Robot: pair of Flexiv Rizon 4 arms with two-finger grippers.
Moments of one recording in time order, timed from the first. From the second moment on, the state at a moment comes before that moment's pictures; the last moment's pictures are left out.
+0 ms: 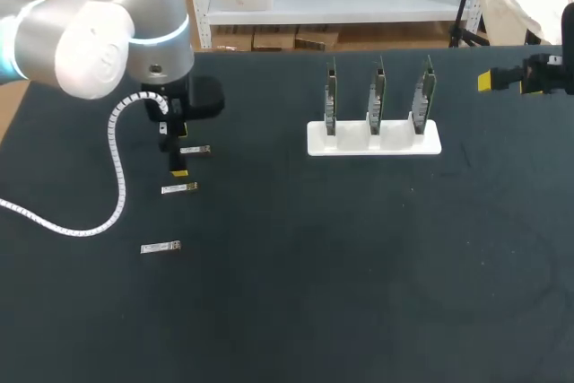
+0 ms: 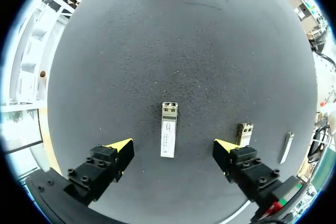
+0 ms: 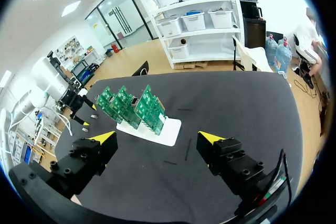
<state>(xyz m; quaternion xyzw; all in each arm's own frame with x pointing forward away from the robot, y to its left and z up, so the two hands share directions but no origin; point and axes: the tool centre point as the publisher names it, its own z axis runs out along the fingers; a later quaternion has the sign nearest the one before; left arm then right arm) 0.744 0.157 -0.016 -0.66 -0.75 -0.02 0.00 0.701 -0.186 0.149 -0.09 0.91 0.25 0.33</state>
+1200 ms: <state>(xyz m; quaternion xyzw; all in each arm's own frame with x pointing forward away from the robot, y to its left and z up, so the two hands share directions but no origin) 0.745 0.157 -0.020 -0.64 -0.77 0.00 0.01 0.701 -0.186 0.149 -0.09 0.91 0.25 0.33</state>
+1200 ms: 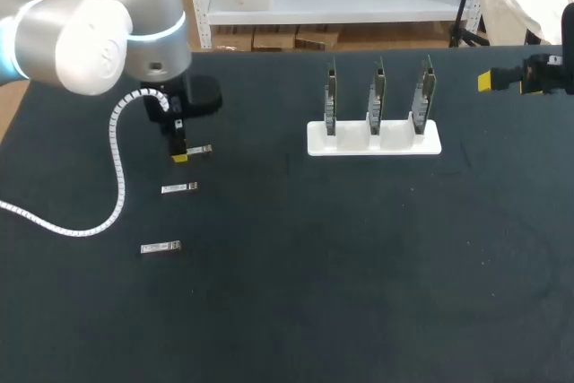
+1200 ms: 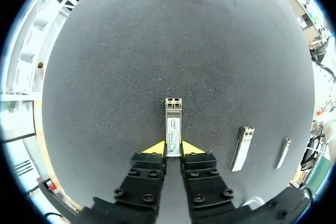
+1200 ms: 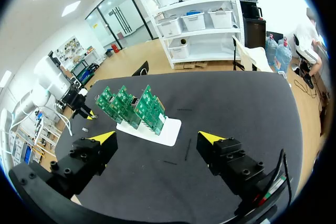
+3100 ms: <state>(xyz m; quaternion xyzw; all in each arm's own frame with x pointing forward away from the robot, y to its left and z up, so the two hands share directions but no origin) 0.756 -0.003 0.197 -0.55 -0.65 0.33 -0.41 0.701 -0.186 0.149 -0.09 0.91 0.25 0.33</state>
